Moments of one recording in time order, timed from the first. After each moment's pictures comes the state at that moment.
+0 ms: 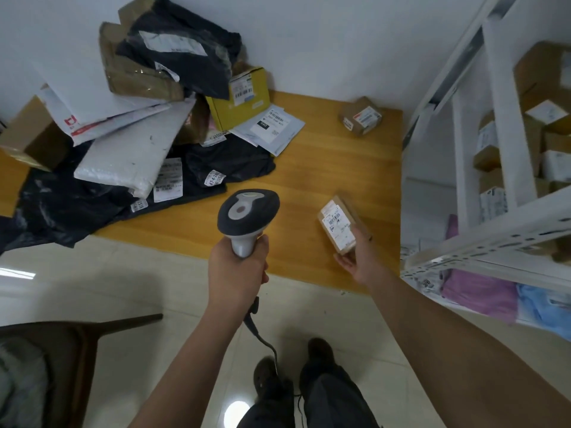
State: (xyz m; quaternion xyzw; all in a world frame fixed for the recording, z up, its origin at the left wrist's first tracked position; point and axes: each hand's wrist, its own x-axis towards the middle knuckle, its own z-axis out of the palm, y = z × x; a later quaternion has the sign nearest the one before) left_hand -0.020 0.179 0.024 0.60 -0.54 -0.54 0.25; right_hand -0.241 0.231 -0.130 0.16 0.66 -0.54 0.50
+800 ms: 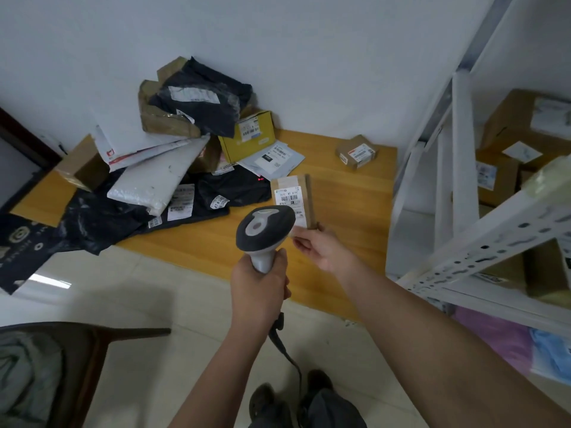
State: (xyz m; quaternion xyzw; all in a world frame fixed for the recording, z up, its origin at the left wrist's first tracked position) left_hand -0.090 0.247 0.072 0.62 -0.50 -0.52 0.30; right_hand -0.241 0.180 -0.065 -0.03 0.53 -0.56 0.63
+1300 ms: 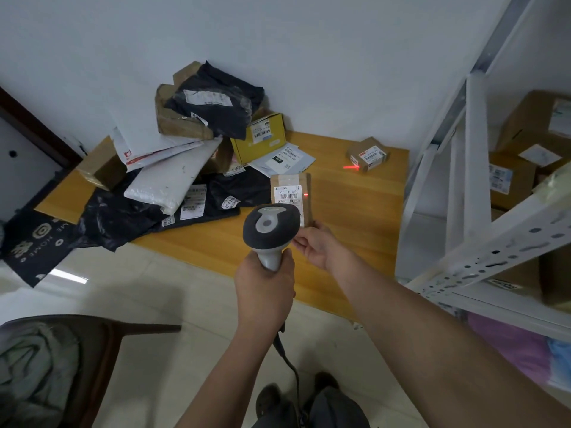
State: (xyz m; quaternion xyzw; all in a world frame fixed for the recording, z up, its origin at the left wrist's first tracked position) left_hand -0.091 0.251 0.087 0.64 -0.54 -0.45 0.30; right_hand -0.226 0.163 -0.062 -0.01 0.49 -0.57 0.66
